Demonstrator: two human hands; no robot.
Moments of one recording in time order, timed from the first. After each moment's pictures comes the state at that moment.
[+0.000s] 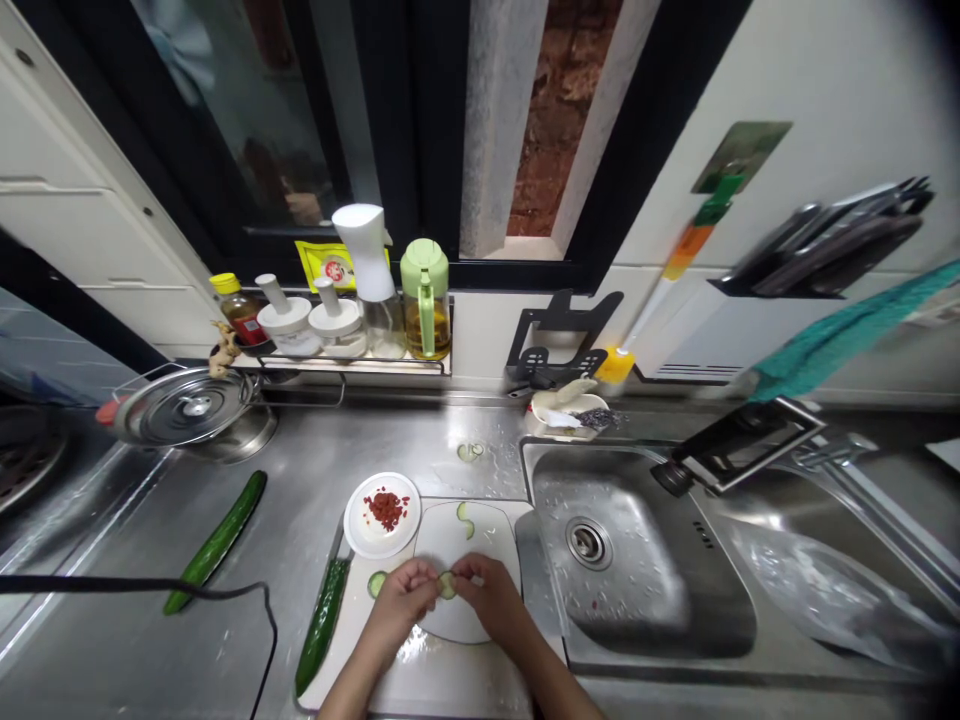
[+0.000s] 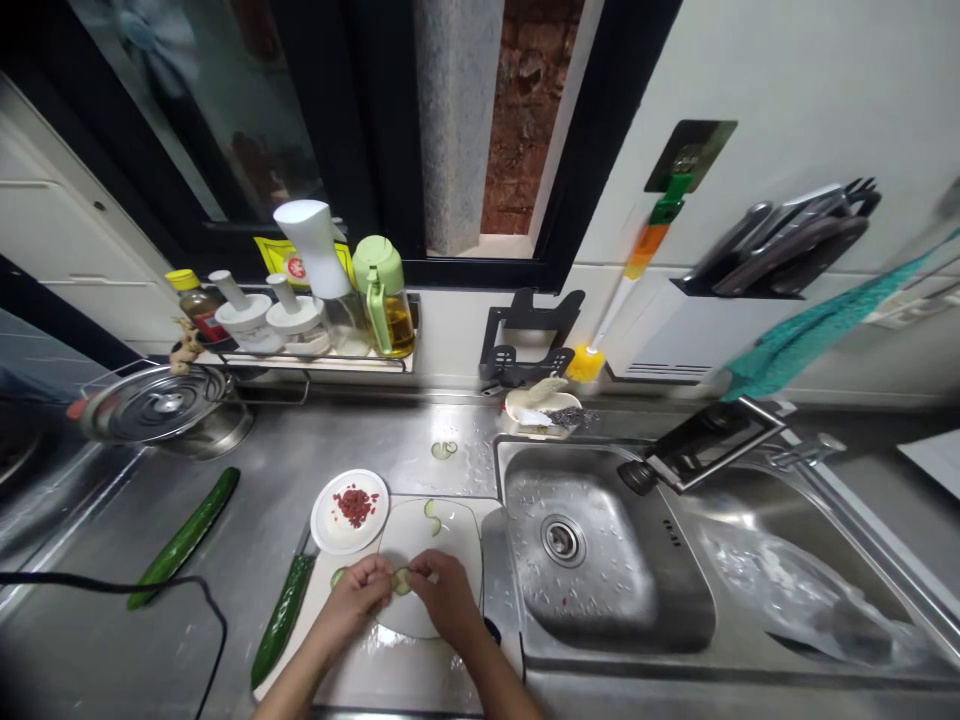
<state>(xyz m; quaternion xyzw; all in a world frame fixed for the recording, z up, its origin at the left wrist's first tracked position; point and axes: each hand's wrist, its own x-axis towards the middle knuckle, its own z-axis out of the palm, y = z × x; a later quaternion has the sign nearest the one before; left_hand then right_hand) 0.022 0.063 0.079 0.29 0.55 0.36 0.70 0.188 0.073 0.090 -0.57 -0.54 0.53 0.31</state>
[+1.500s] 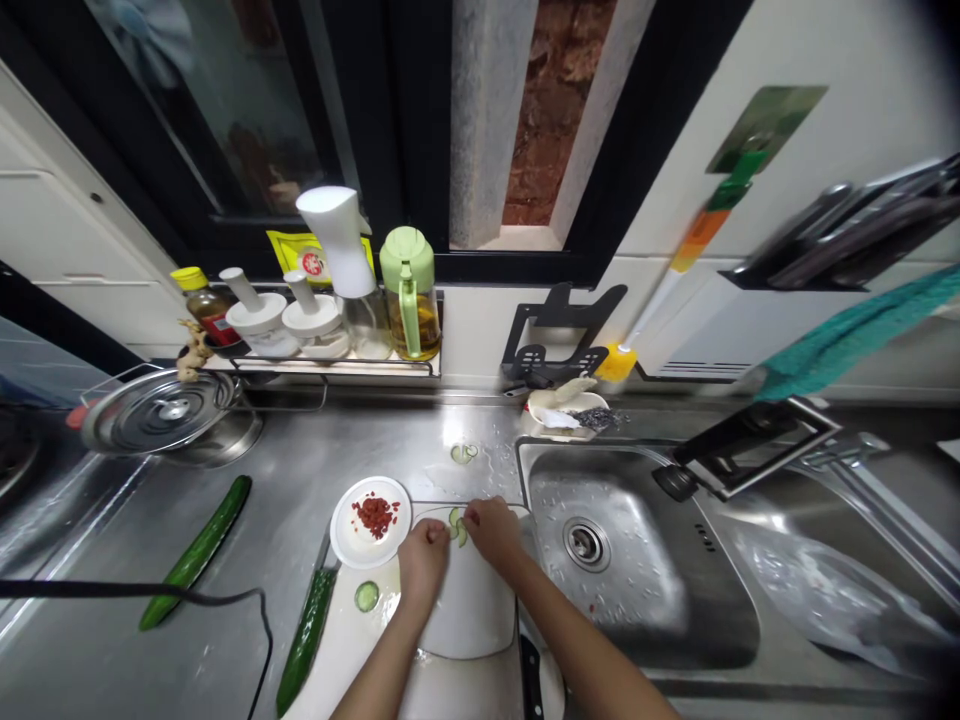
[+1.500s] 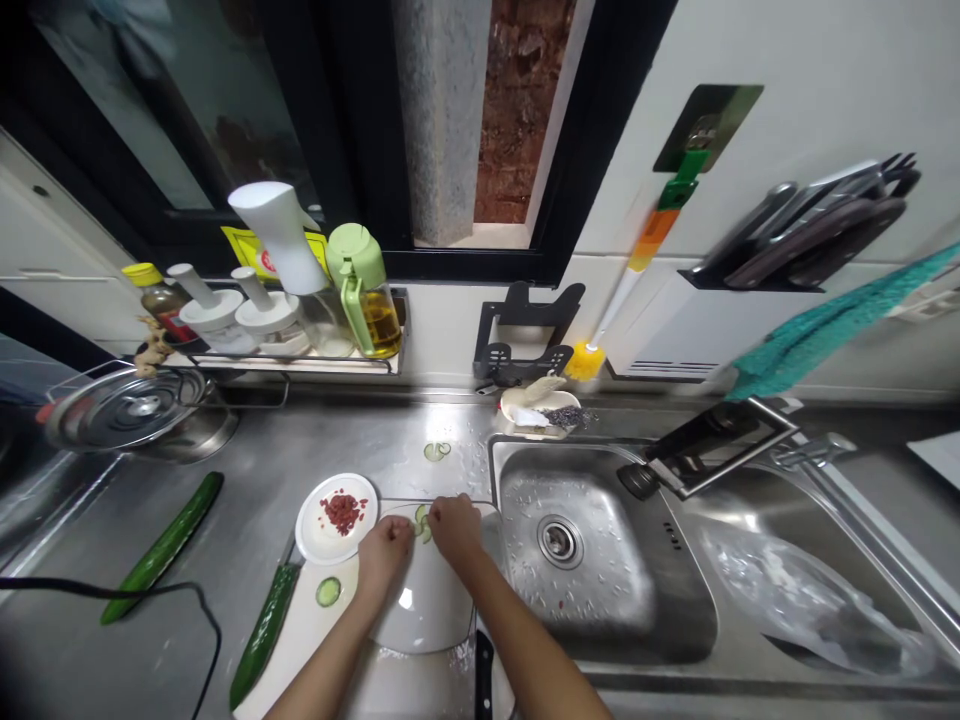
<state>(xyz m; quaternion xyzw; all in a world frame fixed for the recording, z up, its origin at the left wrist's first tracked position) 0.074 0.123 0.060 0.46 0.76 0.27 0.38 0.210 0.163 0.089 -0.68 -0.69 0.27 0.02</state>
